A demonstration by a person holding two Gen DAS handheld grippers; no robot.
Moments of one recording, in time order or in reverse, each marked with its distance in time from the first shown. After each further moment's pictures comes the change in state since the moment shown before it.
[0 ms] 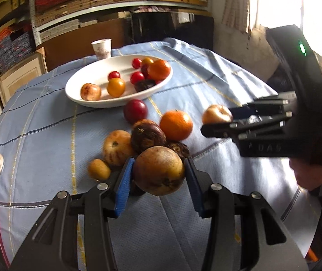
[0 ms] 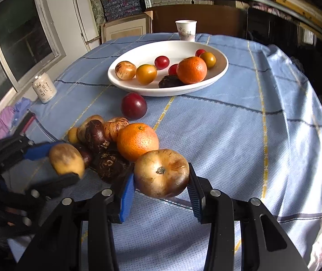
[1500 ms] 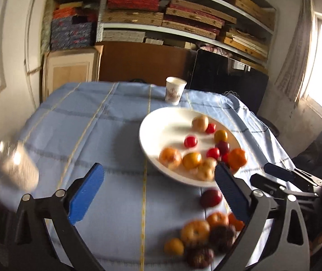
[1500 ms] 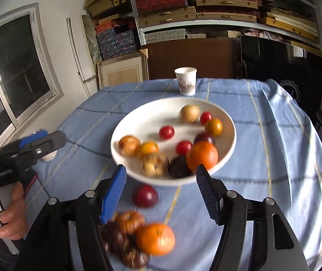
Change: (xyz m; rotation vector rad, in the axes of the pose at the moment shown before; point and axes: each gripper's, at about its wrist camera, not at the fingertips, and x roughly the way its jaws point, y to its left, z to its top) left arm -0.019 0.116 0.068 -0.367 -0.178 0.173; right arm -0.006 0.007 0.079 0.084 -0.223 0.014
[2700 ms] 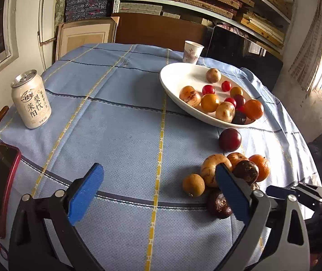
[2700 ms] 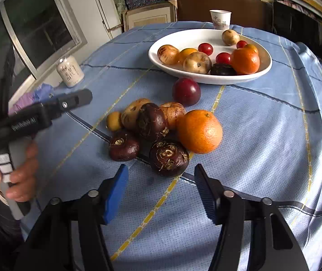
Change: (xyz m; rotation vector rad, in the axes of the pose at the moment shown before) left arm -0.005 0.017 -0.070 -0.062 0.153 0.065; right arm 0.001 0.035 -0.086 -0.113 0.312 0.119
